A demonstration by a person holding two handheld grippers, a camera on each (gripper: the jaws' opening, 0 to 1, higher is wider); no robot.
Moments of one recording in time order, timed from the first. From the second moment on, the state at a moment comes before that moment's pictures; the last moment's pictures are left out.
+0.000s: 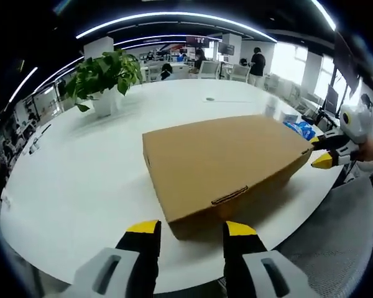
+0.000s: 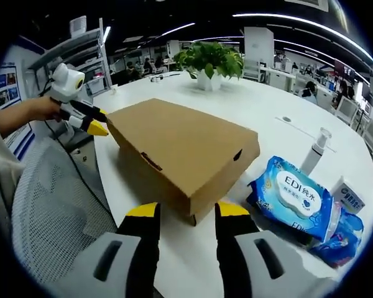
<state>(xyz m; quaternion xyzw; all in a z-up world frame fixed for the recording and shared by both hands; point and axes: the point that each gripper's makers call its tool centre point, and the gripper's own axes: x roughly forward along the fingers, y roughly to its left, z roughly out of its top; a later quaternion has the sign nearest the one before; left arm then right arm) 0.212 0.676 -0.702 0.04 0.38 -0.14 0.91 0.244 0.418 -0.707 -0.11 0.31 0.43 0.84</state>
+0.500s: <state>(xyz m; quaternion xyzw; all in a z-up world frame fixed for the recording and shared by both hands) 0.228 0.672 -0.706 0.05 0.37 -0.16 0.91 0.263 0.436 -0.698 -0.11 0.28 0.44 0.85</state>
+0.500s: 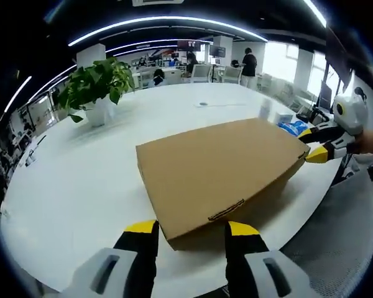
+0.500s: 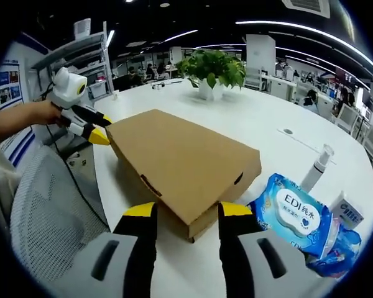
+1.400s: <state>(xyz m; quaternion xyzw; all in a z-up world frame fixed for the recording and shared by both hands) 0.248 0.669 -0.717 0.06 0.38 -0.17 0.91 0.276 0.436 -0.713 -0.10 0.29 0.42 0.85</state>
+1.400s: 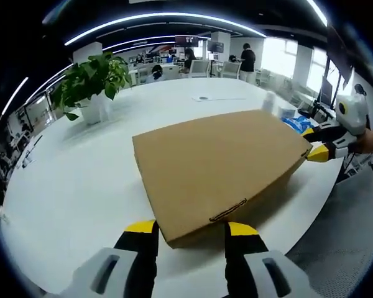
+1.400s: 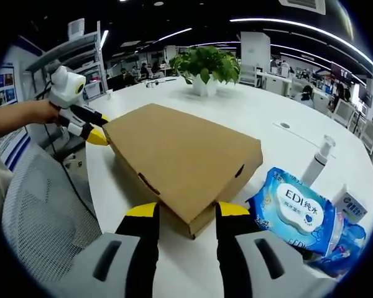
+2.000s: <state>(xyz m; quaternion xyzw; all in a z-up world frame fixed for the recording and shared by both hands) 0.282 0.669 -0.718 0.06 0.38 -0.18 0.91 0.302 0.434 -0.713 -0.10 0.28 0.41 0.86</state>
